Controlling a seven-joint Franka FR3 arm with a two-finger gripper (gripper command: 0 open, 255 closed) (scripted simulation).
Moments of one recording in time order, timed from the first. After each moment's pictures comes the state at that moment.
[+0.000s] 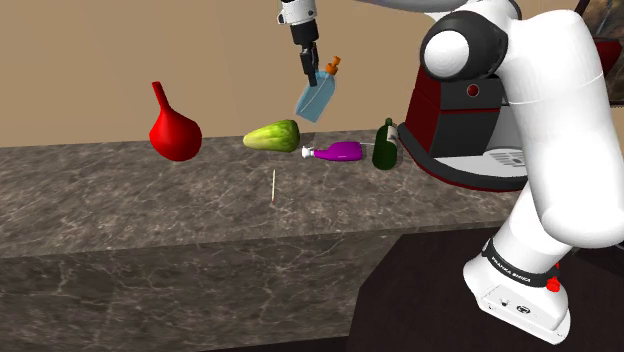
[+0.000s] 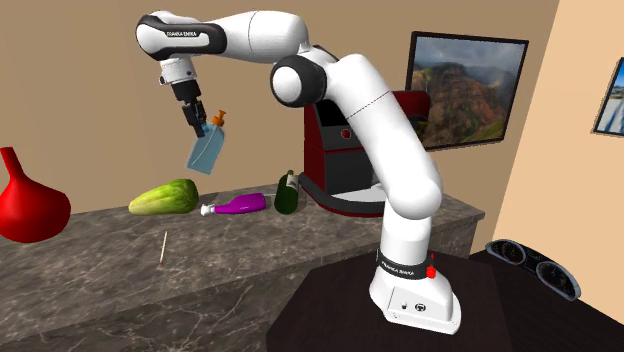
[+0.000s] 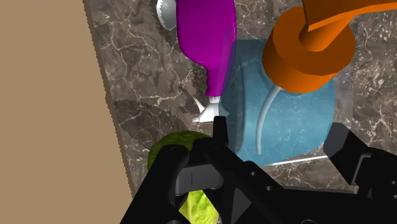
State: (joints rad) arm 0.13 0.62 -0.21 -0.90 -0.02 1.34 -0.67
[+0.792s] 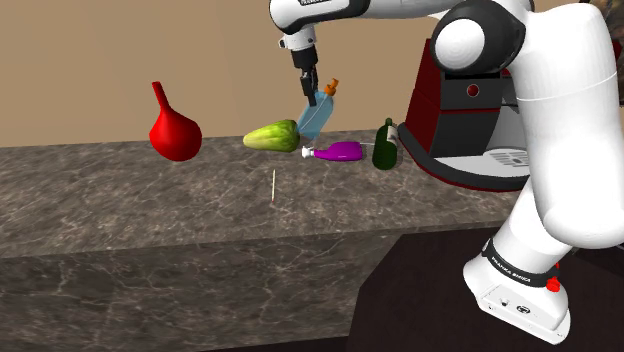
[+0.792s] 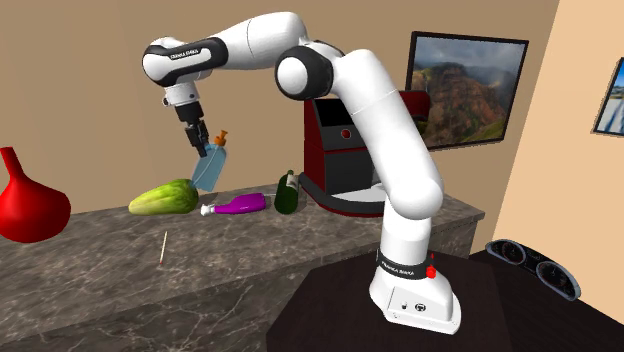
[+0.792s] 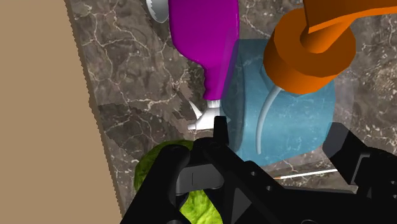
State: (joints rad) arm 0.15 0.55 -0.21 -1.17 -0.03 1.54 -0.64
